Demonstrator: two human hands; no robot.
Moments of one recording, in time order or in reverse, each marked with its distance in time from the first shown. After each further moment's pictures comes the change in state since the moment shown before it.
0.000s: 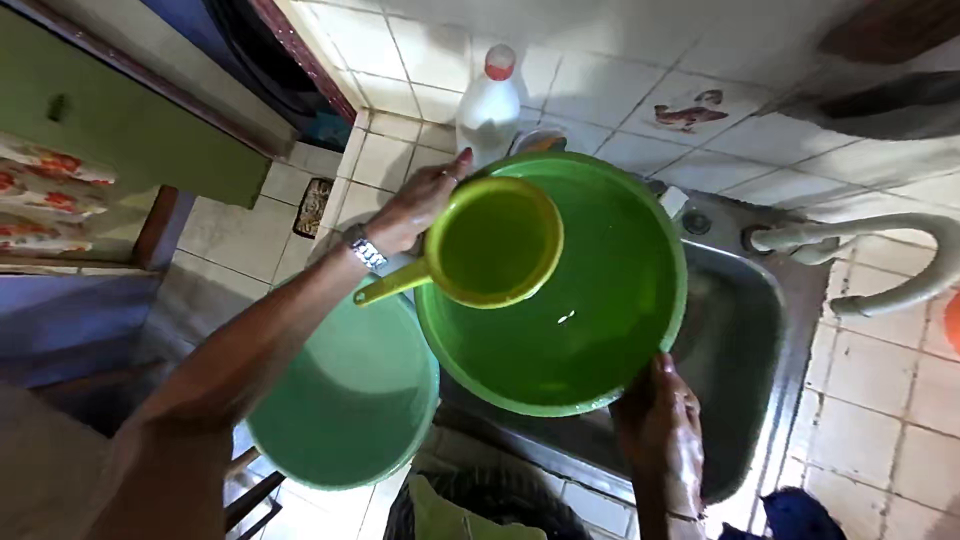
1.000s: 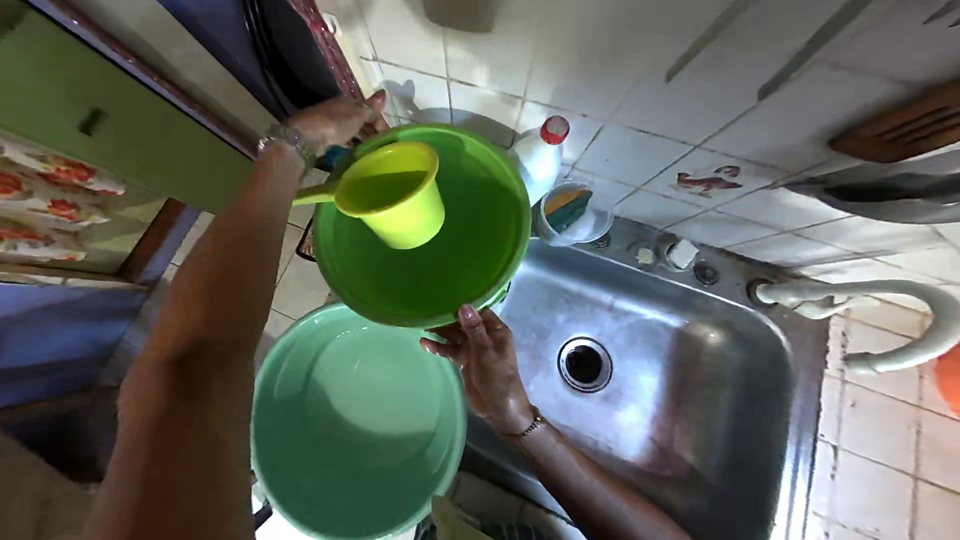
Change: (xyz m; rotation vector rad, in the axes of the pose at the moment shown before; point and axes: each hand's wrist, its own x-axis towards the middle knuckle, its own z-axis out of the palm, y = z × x) left_hand 0.077 -0.001 -0.202 0.378 0.150 -0.010; right_hand -0.018 0.045 0.207 0.207 -0.388 0.381
